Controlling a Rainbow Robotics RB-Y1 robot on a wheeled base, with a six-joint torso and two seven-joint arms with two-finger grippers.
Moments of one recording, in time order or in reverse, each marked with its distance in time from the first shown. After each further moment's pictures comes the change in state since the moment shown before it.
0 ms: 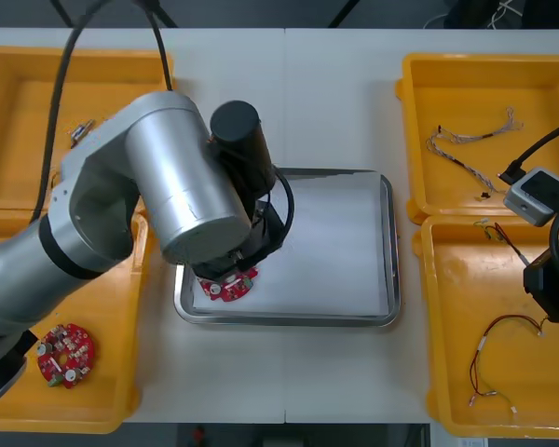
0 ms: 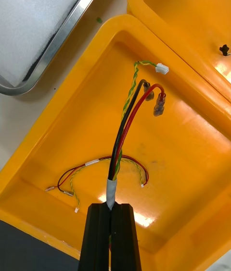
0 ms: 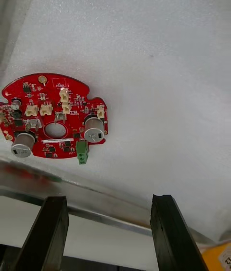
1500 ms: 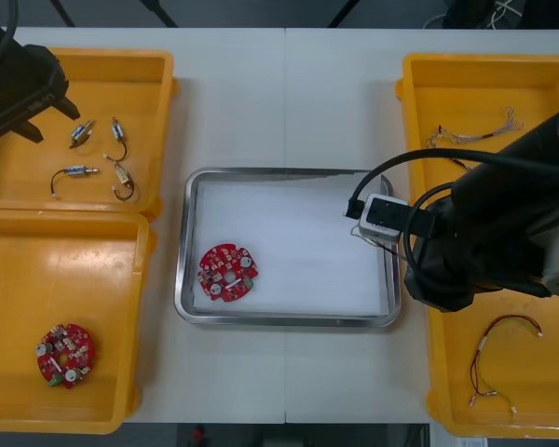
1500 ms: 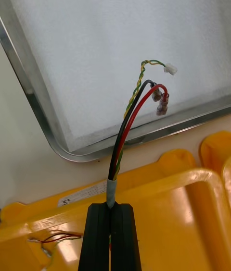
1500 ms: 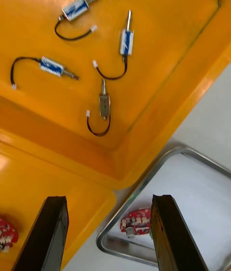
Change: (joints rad) right arm -0.508 -0.018 0.705 0.169 0.060 -0.239 0.183; left arm -0.129 0.712 0.279 0.323 0.603 -0.280 -0.499
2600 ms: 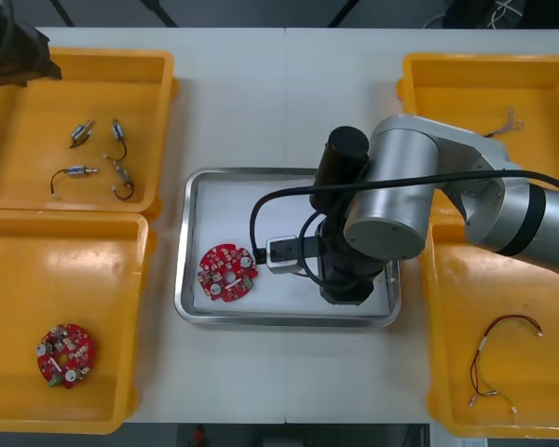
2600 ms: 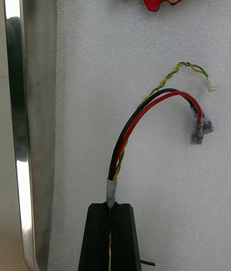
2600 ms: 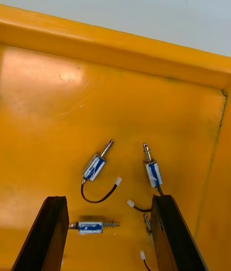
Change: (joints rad) right arm -0.247 0.333 0.376 0.552 -0.001 -0.165 0.379; left arm -0.101 -0.207 0.000 0.562 -0.245 -0.322 -0.780
